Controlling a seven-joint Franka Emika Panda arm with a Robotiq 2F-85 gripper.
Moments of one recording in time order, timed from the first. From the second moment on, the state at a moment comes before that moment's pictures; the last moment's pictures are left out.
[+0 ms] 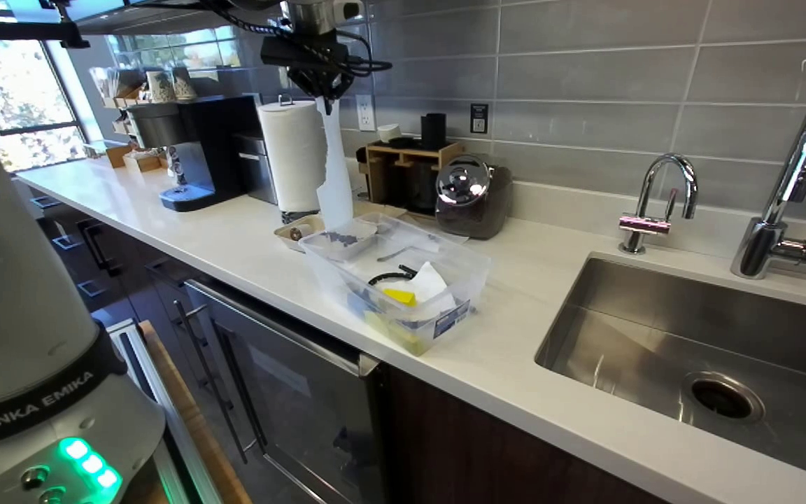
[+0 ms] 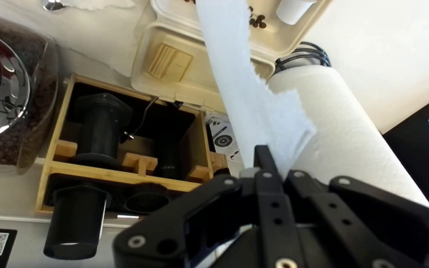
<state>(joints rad) 0.00 -0.17 0.41 -2.36 0.64 2.60 -0.77</state>
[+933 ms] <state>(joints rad) 0.11 -0.19 0.30 -2.41 0.17 2.60 -0.24</state>
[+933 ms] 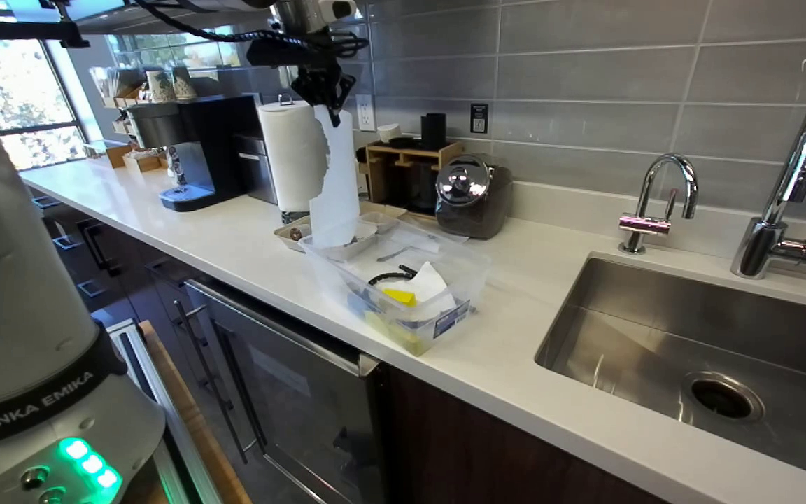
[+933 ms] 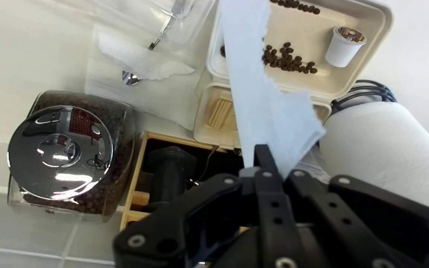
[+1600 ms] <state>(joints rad) 0.18 -0.05 0.23 -2.39 0.13 2.74 -0.28</state>
